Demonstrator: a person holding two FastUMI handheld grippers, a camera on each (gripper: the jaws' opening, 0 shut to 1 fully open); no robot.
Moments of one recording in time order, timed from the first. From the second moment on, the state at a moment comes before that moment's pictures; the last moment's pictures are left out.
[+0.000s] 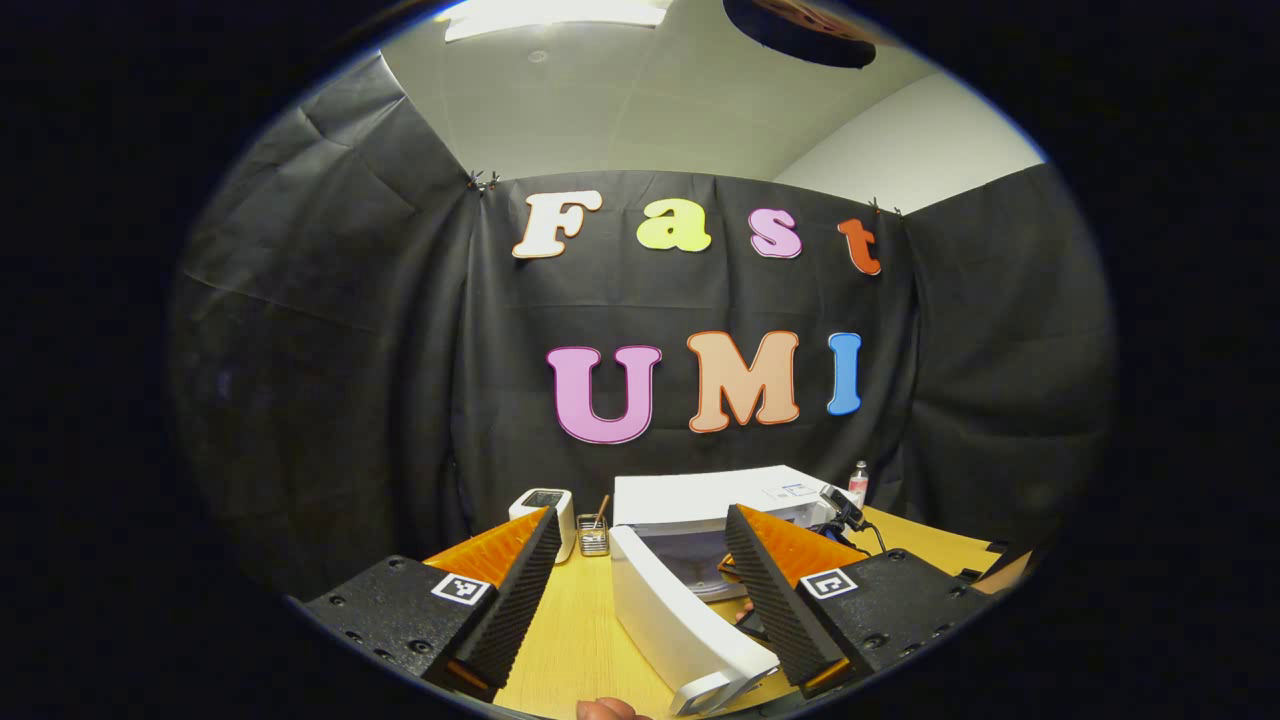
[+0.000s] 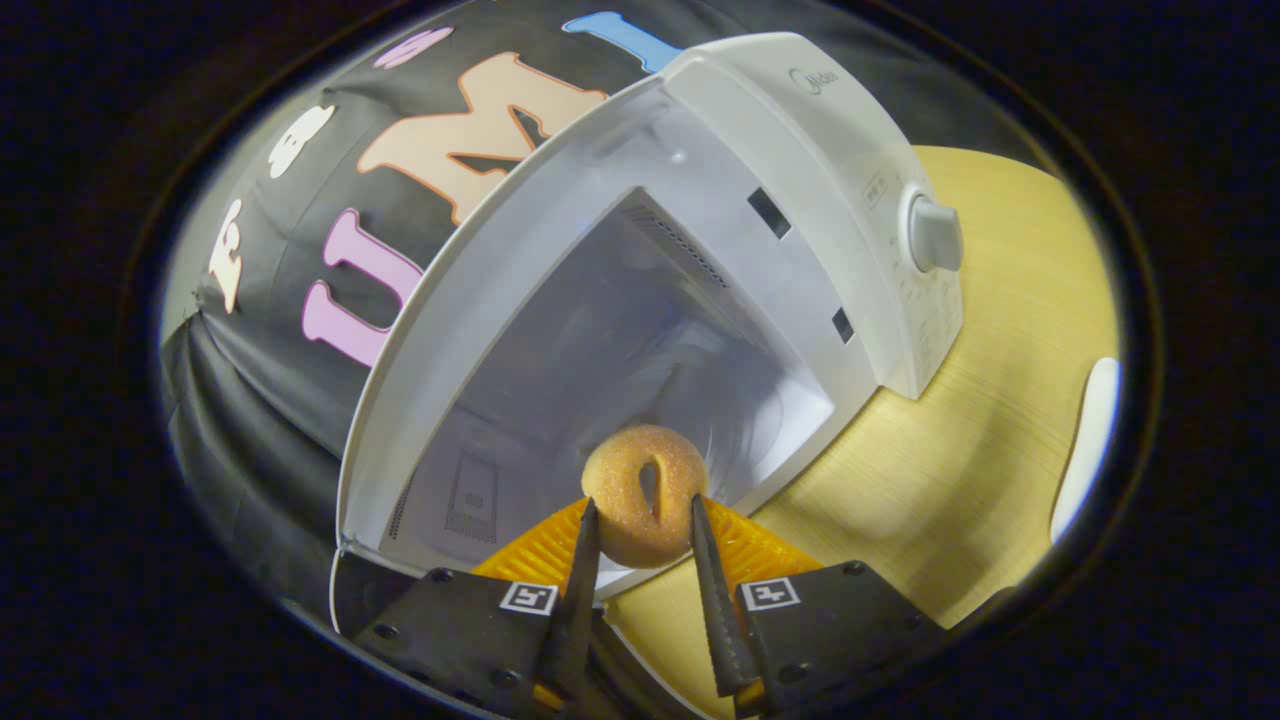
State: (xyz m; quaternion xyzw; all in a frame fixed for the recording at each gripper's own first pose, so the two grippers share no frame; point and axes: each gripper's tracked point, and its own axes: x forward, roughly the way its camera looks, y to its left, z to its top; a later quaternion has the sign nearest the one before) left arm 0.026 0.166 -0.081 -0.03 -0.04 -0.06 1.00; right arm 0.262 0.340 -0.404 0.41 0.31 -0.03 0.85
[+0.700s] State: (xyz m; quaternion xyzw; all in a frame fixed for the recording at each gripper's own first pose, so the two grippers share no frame) left arm 0.021 0.187 -0.088 -0.03 -0.03 -0.02 1.00; right arm 0.290 0.342 -0.434 0.43 0.31 -0.07 0.85
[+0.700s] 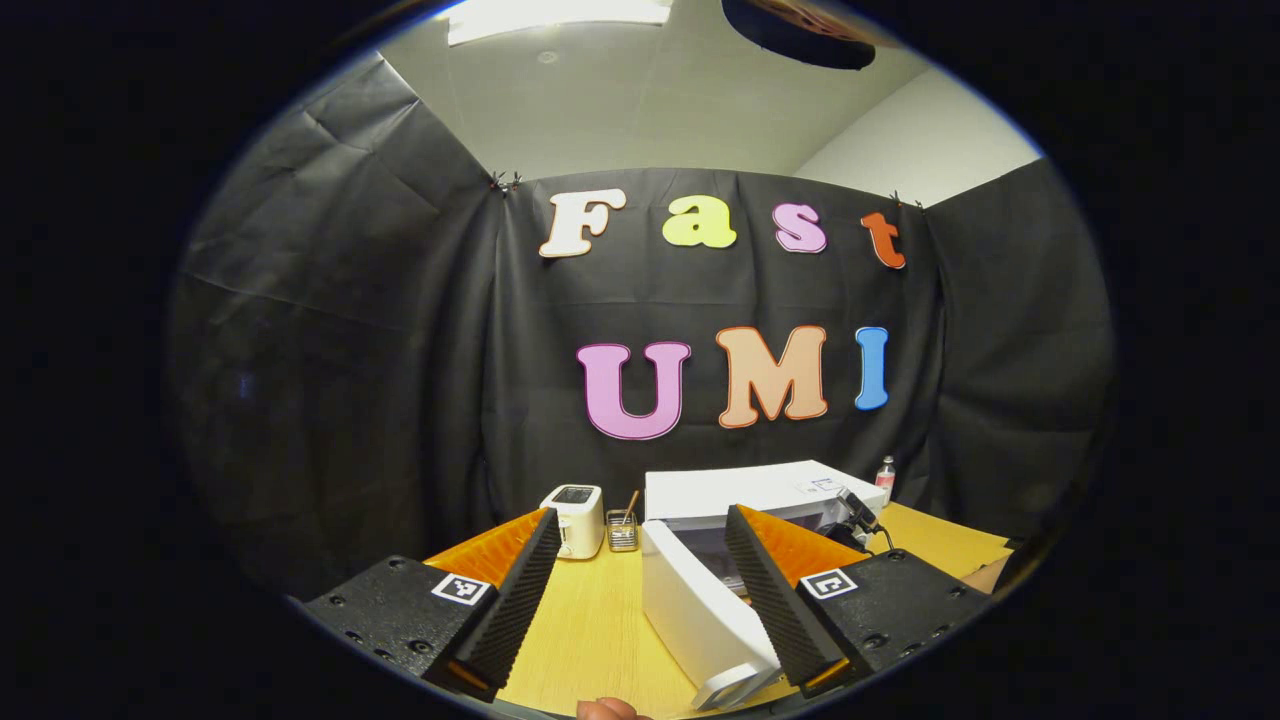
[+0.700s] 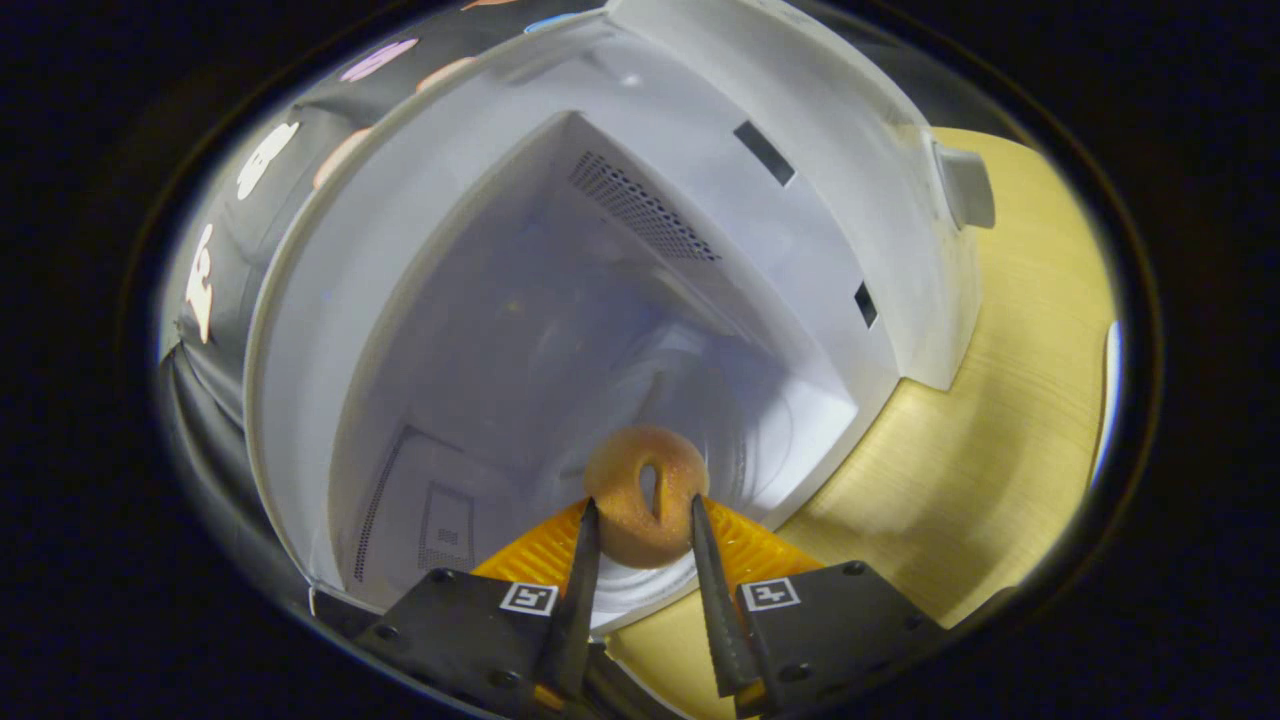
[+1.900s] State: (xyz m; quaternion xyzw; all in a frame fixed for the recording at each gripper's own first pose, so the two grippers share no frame) left arm 0.033 0.196 -0.092 -0.03 -0.04 0.00 1.00; right arm 0.211 0.306 -0.370 0.28 0.26 0.08 0.92
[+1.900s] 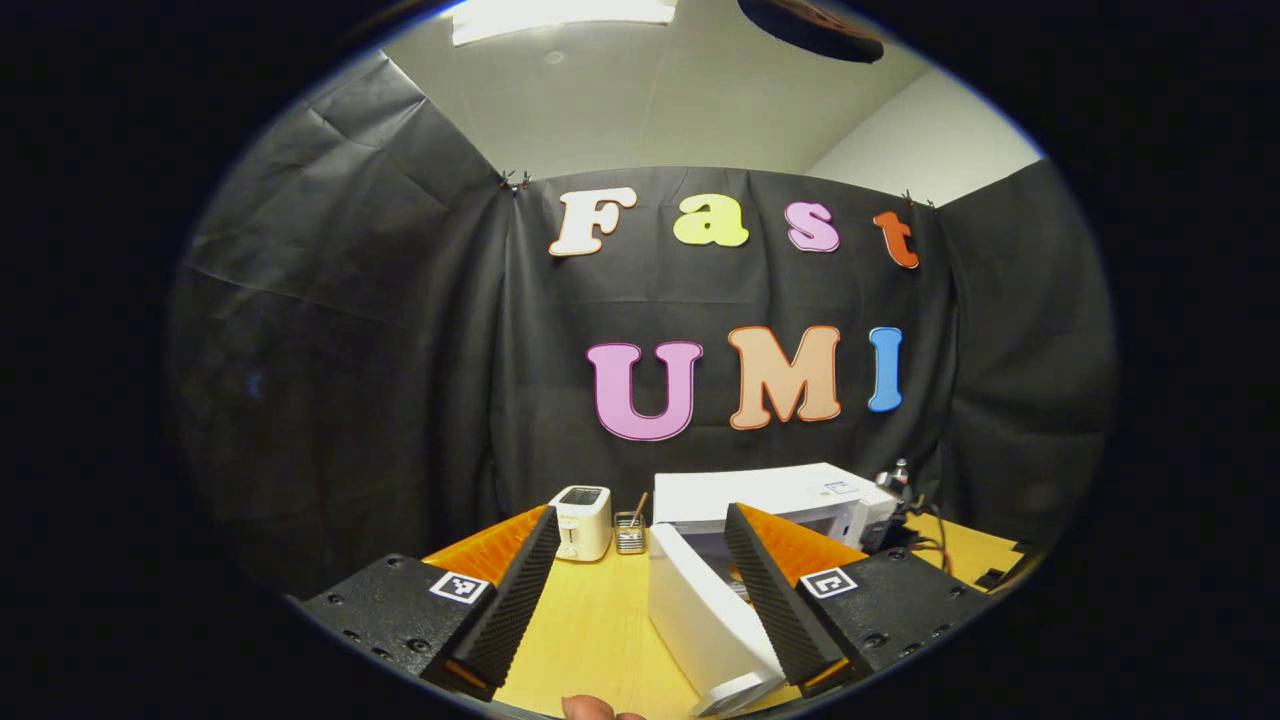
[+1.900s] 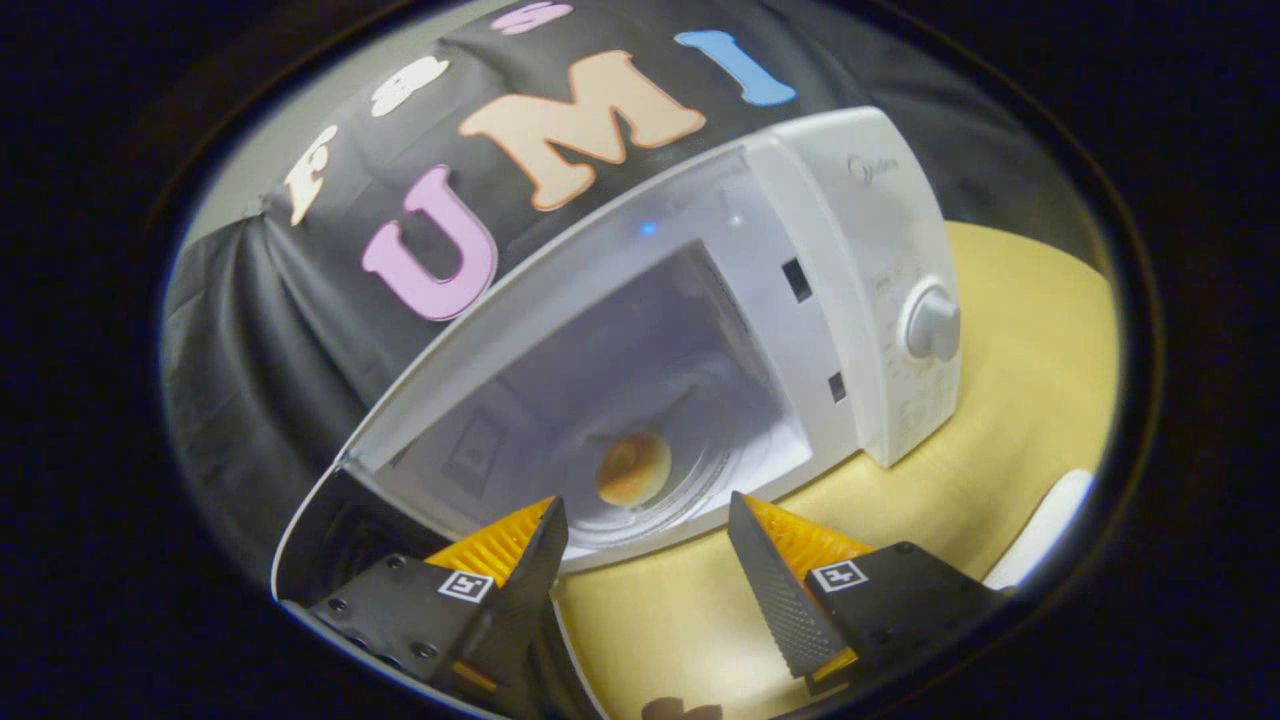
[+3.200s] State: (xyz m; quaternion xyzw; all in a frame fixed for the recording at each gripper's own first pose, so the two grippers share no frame) left arm 0.040 0.129 -0.296 -0.18 0.22 -0.04 0.96; right arm 0.081 0.073 -0.038 0.16 -0.02 0.08 0.98
